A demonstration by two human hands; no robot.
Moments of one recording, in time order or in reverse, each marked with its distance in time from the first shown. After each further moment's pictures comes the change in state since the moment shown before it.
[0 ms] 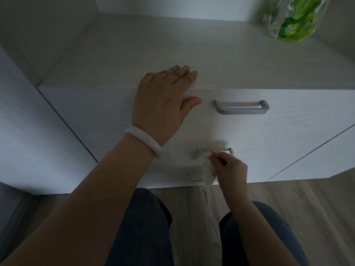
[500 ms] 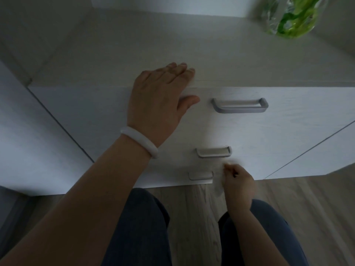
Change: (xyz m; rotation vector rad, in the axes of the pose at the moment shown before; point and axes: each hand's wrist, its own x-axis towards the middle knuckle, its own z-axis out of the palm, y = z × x) left_hand 0.000 -0.001 0.000 0.007 0.000 0.016; right_hand -0.015 0.043 0.001 -0.051 0.155 0.273
